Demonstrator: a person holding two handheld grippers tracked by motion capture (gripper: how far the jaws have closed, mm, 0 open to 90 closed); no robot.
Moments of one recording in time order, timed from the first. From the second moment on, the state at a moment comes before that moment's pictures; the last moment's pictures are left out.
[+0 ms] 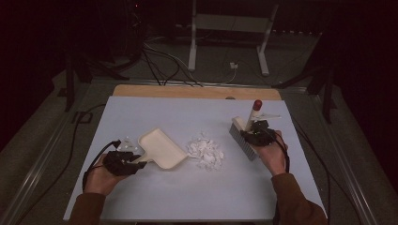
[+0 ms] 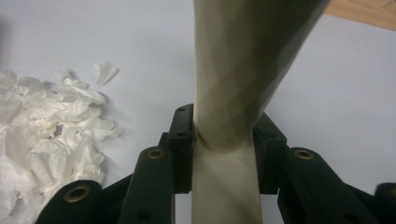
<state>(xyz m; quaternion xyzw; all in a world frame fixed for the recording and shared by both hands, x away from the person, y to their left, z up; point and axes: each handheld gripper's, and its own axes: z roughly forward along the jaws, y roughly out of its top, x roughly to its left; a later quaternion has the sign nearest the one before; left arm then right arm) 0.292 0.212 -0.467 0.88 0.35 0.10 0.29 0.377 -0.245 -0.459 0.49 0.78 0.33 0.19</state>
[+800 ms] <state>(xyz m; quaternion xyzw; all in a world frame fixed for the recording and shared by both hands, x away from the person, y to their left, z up) 0.283 0.201 -0.471 0.93 0.25 0.05 0.27 0.384 -0.220 -0.445 0.46 0.79 0.35 0.20</state>
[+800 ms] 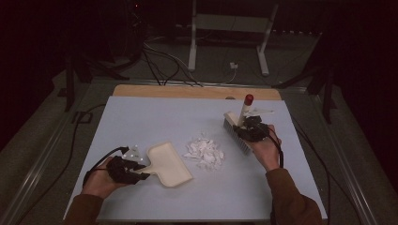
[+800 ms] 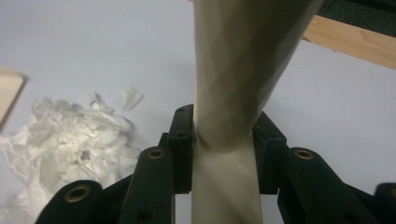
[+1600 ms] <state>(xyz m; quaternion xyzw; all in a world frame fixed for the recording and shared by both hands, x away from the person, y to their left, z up) 0.300 0.189 -0.476 0.94 0.23 0.05 0.25 0.400 -0.178 -0.453 0.37 0.84 0.36 0.19</state>
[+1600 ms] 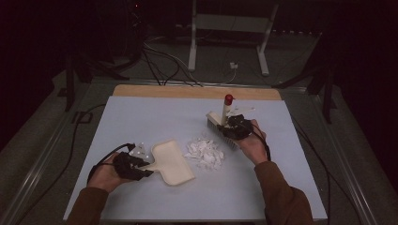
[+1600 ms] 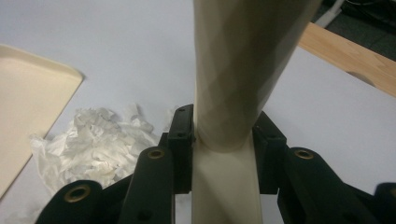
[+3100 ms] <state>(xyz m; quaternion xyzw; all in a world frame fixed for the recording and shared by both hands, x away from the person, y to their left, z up) 0.306 0.175 -0.479 0.95 0.20 0.04 0.25 0.383 -0.162 -0.460 0.23 0.88 0.40 0.11</state>
